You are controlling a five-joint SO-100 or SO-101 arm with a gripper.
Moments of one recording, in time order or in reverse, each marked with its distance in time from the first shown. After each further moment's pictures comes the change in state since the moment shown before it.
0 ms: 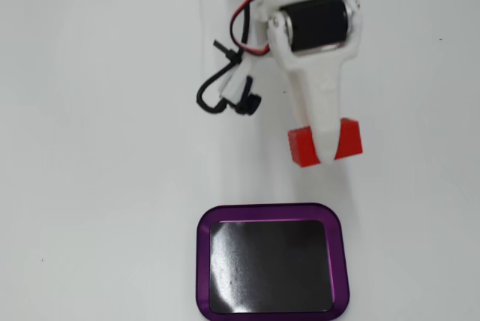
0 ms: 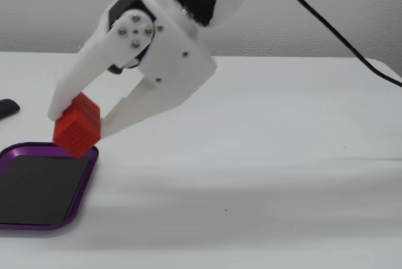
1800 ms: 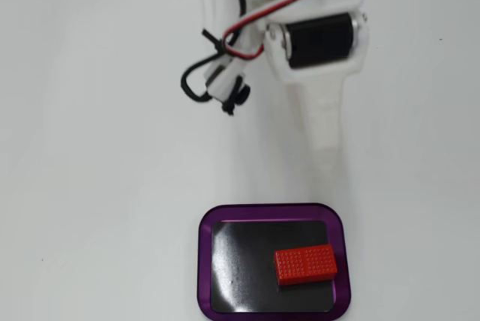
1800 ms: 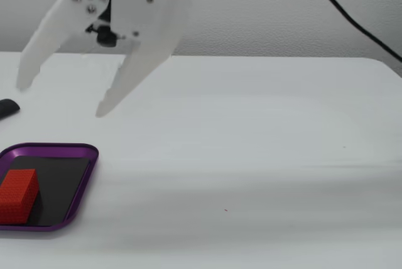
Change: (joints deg) arm 1.0 -20.4 -55.9 56.5 0.4
